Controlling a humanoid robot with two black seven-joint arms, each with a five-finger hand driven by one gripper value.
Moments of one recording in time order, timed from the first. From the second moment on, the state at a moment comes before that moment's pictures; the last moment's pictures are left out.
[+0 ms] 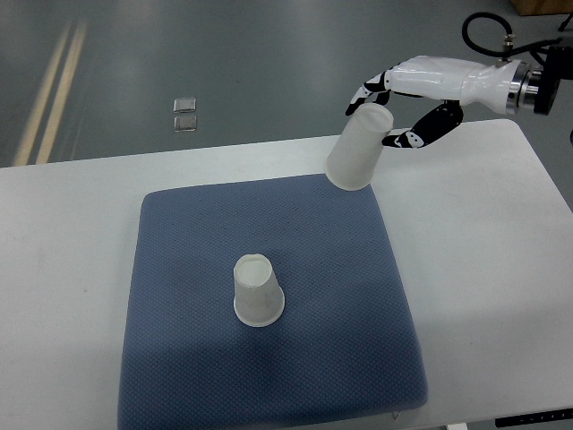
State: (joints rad) left arm -0.05 0.00 -0.12 -0.15 0.11 0.06 0.09; right arm 1.01 -0.73 0.65 1.40 -1.62 0.39 0.38
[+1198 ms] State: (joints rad) left arm -0.05 0.00 -0.12 -0.15 0.11 0.06 0.09; right arm 1.12 -0.45 0.54 1.54 -1.76 0.55 0.35
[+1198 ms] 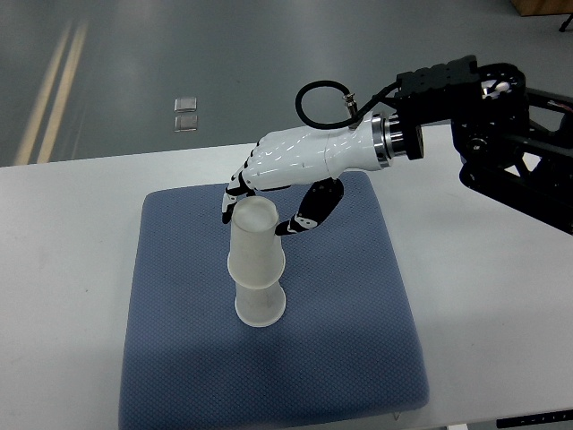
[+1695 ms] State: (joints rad) left arm -0.05 0.00 -0.12 -0.15 0.11 0.06 0.09; right arm 1.12 -0.43 0.54 1.54 -1.76 0.55 0.33
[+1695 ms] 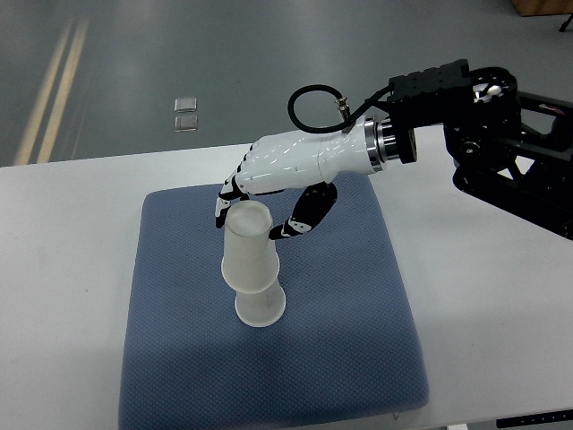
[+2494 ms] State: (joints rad) left arm -0.05 0.00 -0.12 -0.15 0.11 0.06 0.09; right arm 1.10 -0.40 0.52 1.54 -1.84 0.54 0.33
